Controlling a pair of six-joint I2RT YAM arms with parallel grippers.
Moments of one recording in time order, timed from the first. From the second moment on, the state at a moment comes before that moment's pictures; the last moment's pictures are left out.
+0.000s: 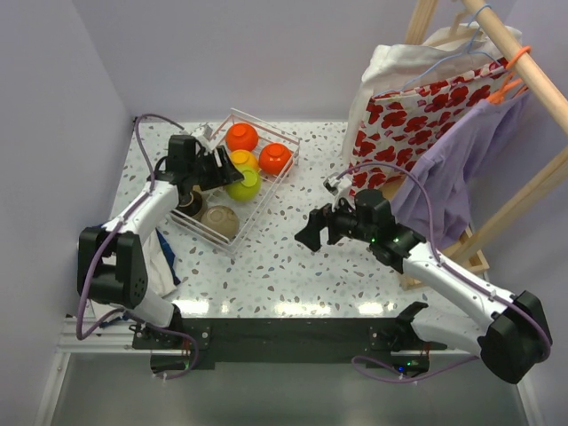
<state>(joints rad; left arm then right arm) -0.15 1.55 1.10 -0.22 0.35 -0.46 0.64 1.08 0.72 -0.07 -0.32 0.30</state>
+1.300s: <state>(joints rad) -0.61 1.02 0.72 0.04 0.01 0.47 0.62 1.64 1.80 -0.90 -0.07 0.36</state>
